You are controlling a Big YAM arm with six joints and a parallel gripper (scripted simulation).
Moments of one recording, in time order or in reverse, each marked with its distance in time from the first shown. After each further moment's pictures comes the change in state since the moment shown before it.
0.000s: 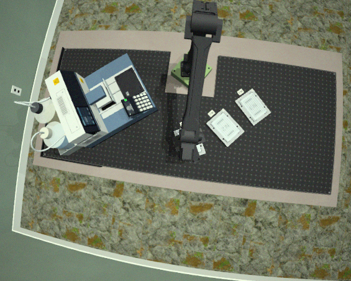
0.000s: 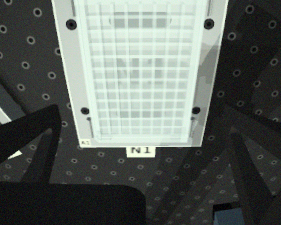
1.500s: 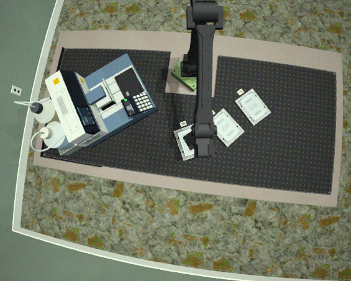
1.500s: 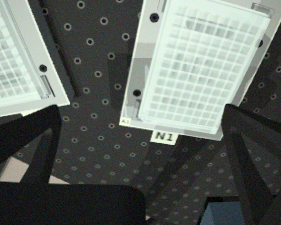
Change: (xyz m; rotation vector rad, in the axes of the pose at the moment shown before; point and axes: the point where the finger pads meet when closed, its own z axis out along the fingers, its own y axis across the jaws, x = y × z) arm -0.003 0.053 -0.033 -0.004 0.005 -0.207
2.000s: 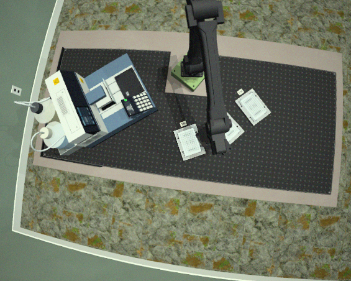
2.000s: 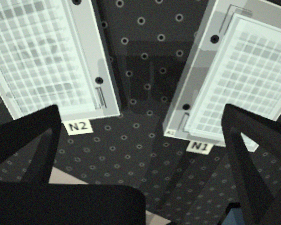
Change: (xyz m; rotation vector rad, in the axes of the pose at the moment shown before) arm -0.016 0.054 -0.001 0.001 -0.002 -0.035
